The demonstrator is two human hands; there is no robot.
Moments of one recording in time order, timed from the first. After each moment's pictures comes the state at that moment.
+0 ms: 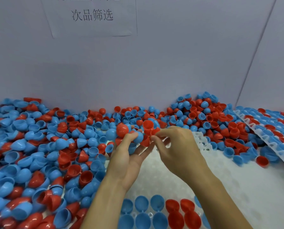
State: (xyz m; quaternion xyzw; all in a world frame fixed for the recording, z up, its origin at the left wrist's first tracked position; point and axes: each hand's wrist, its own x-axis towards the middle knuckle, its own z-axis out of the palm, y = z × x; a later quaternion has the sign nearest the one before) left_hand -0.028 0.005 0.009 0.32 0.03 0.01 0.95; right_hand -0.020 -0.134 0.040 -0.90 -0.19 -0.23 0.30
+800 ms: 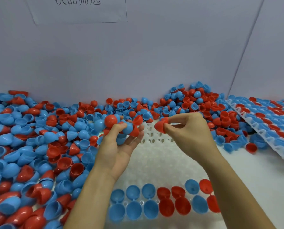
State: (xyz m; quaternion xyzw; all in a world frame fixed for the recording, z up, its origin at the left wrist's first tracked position) left_hand -0.032 0.006 0.015 0.32 0.04 0.02 0.95; right_hand -0.014 -0.170 0.051 -0.86 -0.08 -0.14 0.48
